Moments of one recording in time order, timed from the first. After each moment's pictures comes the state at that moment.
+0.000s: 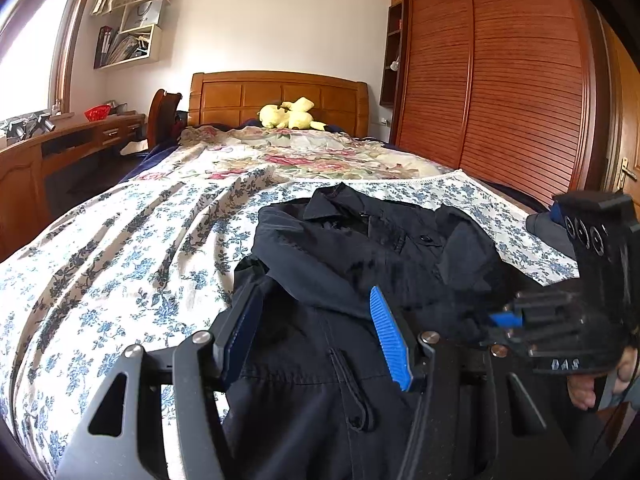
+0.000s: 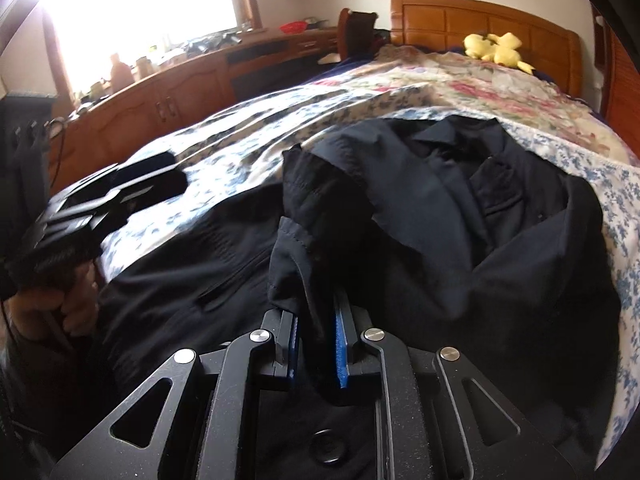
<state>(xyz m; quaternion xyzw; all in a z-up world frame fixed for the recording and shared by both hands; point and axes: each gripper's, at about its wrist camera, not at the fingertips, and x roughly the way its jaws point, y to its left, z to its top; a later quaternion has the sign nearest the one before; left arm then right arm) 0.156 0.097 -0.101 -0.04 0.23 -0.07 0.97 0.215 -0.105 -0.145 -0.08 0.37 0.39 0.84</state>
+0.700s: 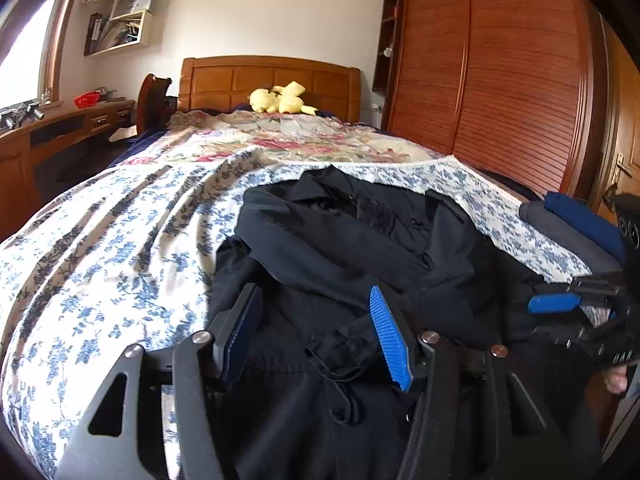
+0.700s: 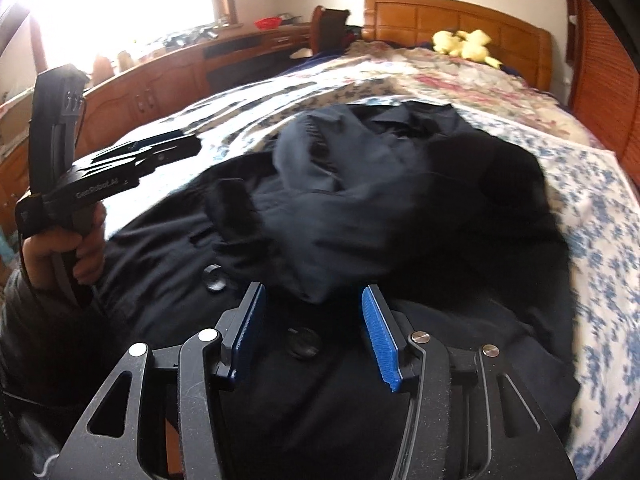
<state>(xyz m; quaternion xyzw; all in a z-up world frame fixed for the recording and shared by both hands) 0.165 0.082 -0.117 -0.05 0.26 -0.09 0.96 0.172 -0.168 -0.137 -0.10 0.37 0.32 0.87</state>
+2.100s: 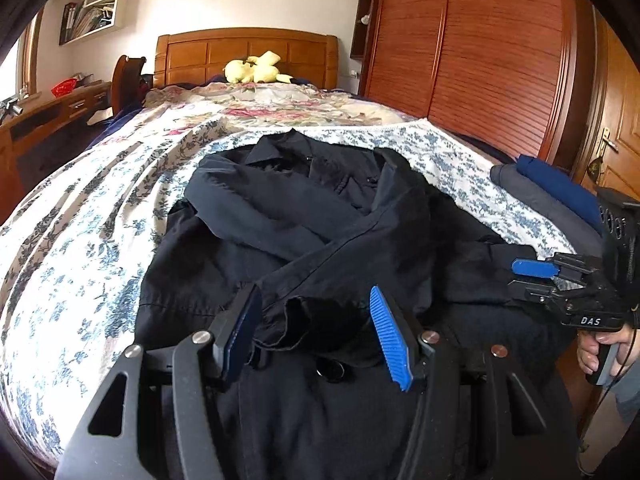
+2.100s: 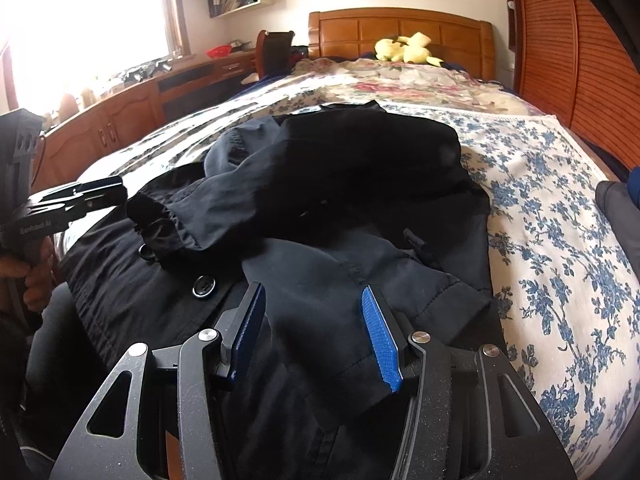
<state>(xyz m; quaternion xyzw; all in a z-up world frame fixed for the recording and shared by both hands) 0.140 0.029 -0.115 -0.03 0.32 -0.13 0.94 0.158 -0.255 -0.150 -0.06 0.35 0.26 0.90</state>
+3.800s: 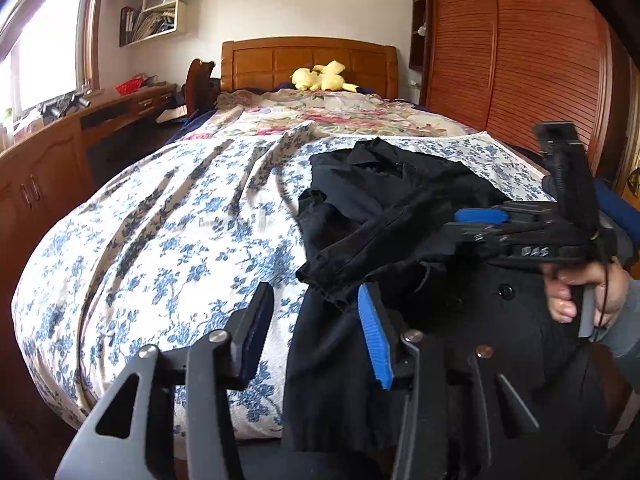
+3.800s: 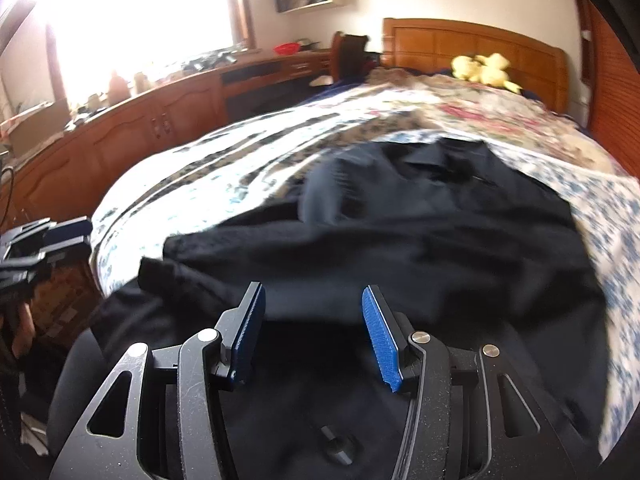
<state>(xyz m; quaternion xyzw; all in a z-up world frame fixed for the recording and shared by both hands) 0.062 0.136 -0.102 -0.03 0.31 -0.02 0.95 0.211 -0.083 -0.133 -0.09 0.33 0.38 0.86</state>
